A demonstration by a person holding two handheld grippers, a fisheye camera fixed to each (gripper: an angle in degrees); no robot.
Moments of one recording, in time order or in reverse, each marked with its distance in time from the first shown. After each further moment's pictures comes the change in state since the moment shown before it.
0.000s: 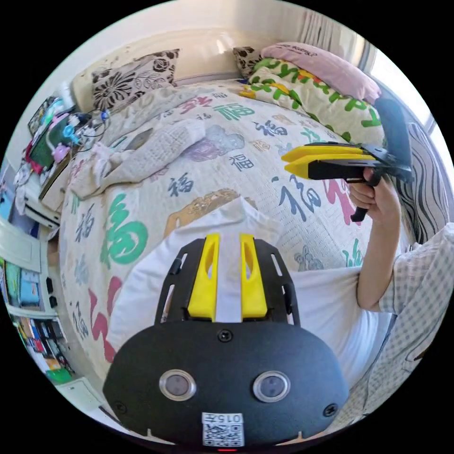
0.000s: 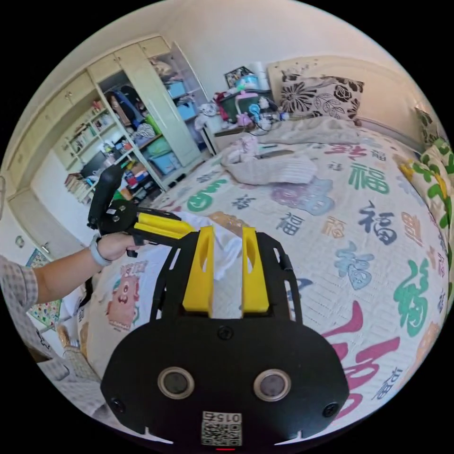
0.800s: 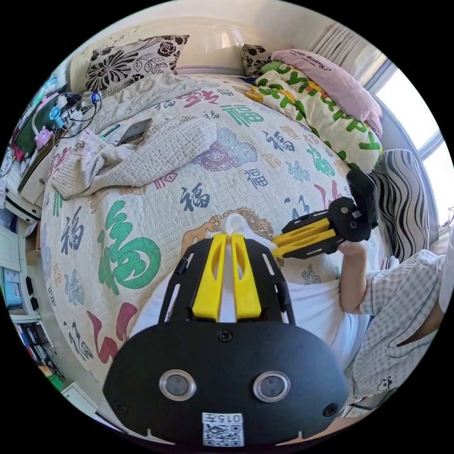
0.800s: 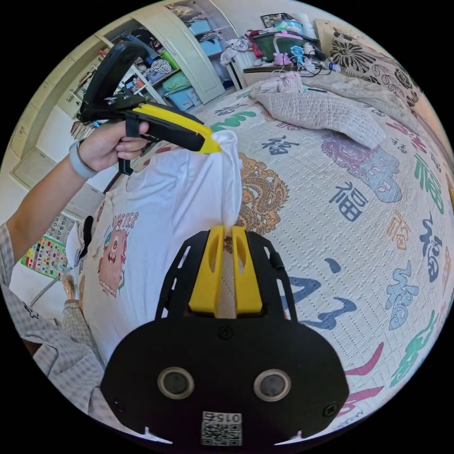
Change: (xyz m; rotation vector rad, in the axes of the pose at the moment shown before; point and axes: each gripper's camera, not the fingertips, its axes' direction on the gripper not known) left arm -0.106 -0.044 -0.014 -0.001 0.128 -0.081; right arm -0.040 -0.034 0.016 -0.317 -0.061 -0.171
